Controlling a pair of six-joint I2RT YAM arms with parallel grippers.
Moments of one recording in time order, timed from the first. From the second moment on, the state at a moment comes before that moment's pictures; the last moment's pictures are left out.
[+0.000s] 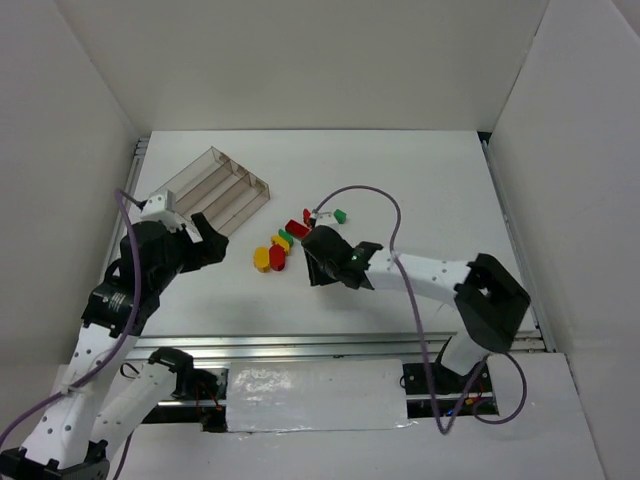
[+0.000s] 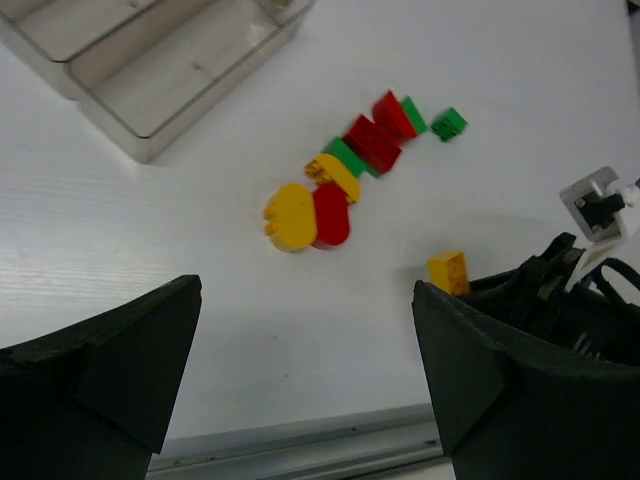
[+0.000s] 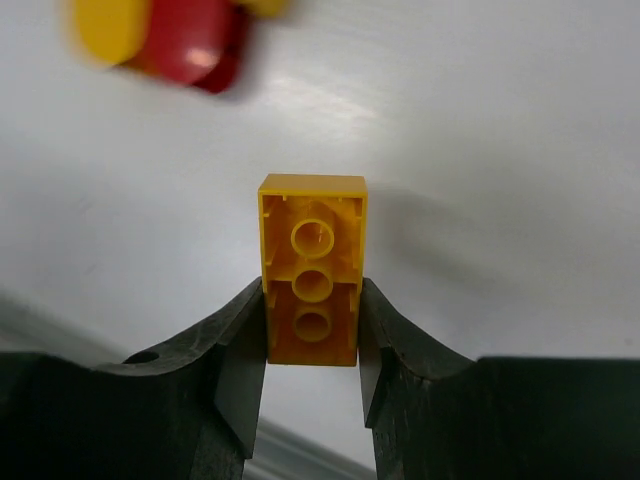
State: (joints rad) left arm -0.28 0.69 0.91 -0.69 -0.12 -0.49; right arm 0.91 1.63 1.04 -0.36 0.28 0.61
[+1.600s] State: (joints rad) left arm -0.38 1.10 1.03 -0.49 0.05 -0.70; right arm 1.10 1.03 0.71 0.04 0.23 0.35
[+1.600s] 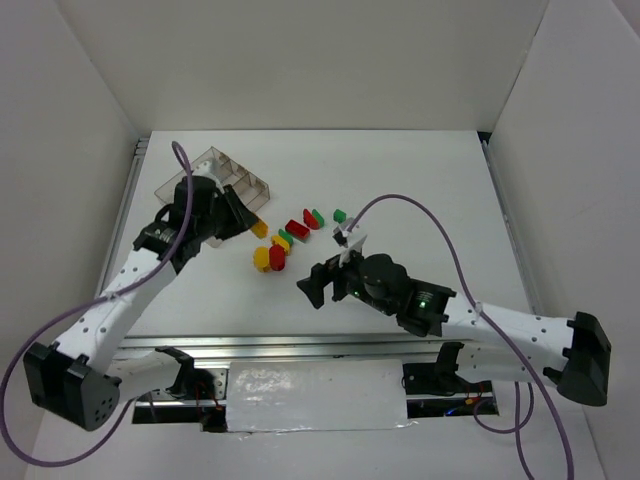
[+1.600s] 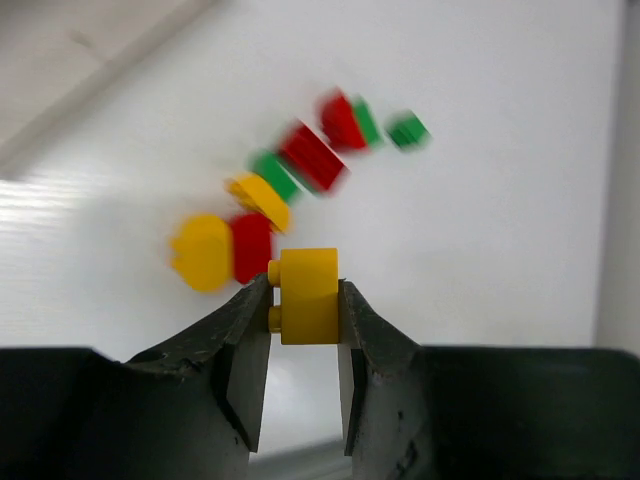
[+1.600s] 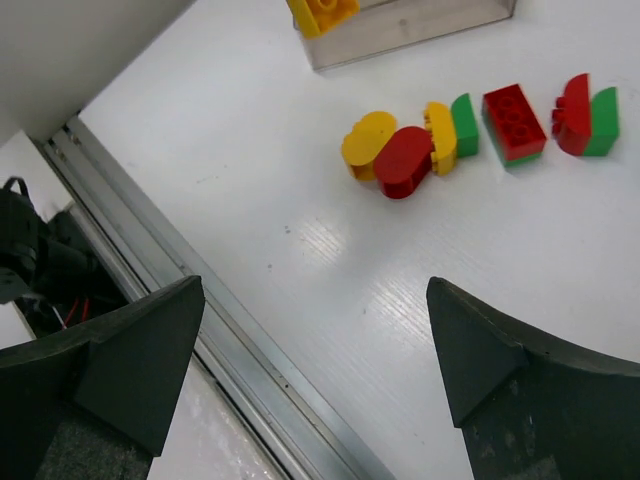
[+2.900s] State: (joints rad) left arm -0.01 2.05 1.63 -0.29 -0.66 -0.63; right arm 1.10 0.64 0.65 -0.33 0.23 0.48
